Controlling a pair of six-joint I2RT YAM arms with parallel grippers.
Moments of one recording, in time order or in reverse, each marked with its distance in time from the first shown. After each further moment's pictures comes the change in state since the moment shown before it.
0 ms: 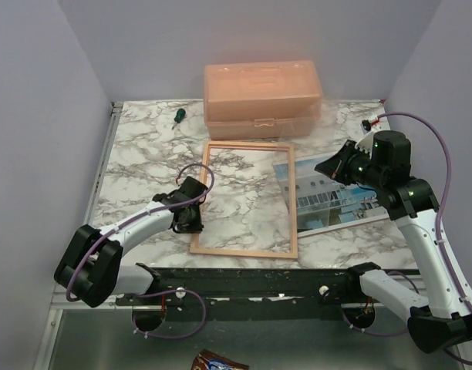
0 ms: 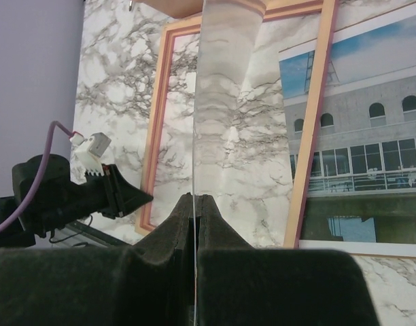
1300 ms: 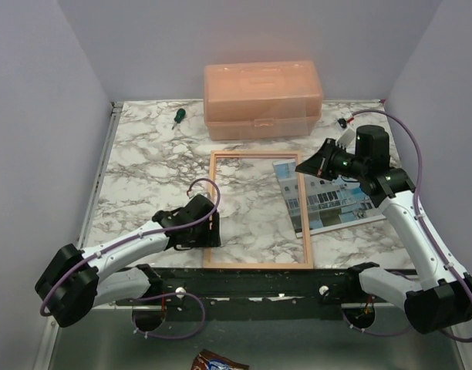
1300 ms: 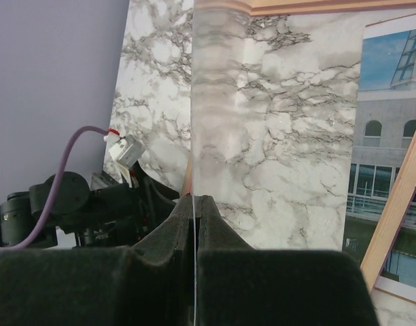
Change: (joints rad) left arm -0.262 -0.183 -0.108 0.024 0.019 -0.129; right arm 0.000 0.122 -0.096 0.208 -0.262 0.015
